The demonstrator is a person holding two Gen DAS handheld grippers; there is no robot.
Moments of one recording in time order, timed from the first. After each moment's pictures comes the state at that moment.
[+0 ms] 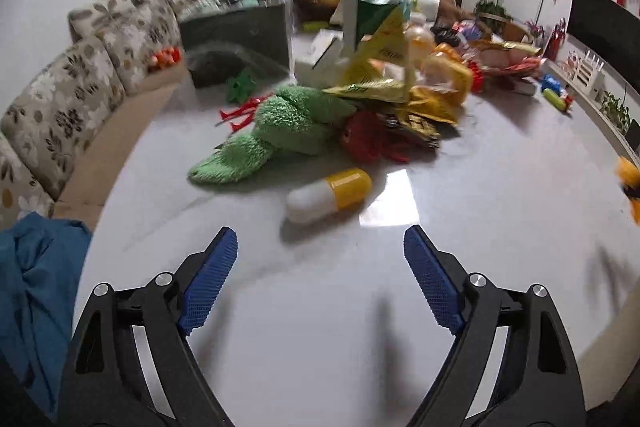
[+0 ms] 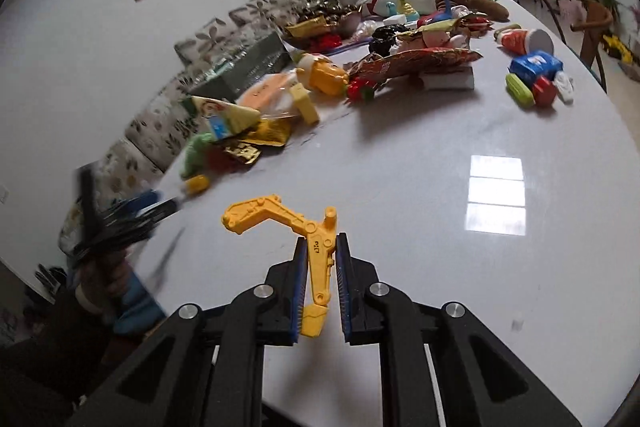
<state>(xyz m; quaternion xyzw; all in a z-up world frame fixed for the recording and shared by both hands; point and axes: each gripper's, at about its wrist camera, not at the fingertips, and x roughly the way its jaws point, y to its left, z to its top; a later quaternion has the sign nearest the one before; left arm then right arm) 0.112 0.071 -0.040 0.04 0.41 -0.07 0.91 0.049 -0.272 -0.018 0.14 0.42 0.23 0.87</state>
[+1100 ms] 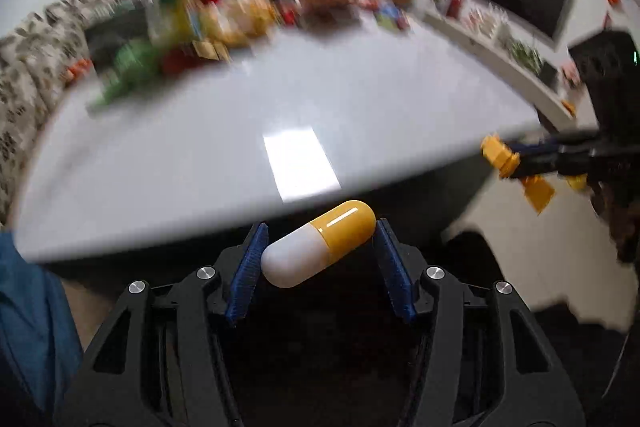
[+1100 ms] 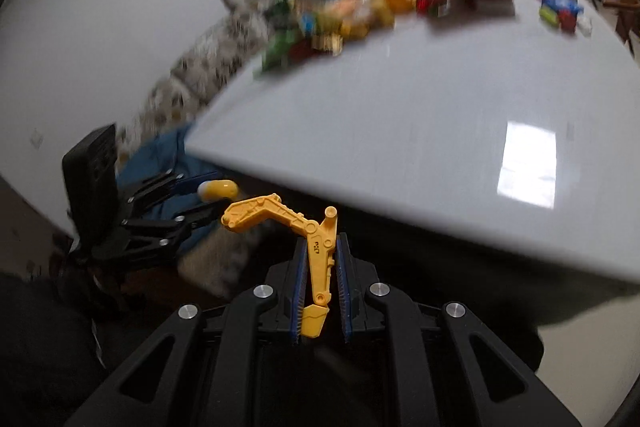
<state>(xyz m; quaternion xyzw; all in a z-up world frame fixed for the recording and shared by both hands) -0.082 -0.015 -0.052 0.07 0.43 -0.25 0.86 -0.086 -0.236 -0.039 0.10 0.50 0.31 0.80</state>
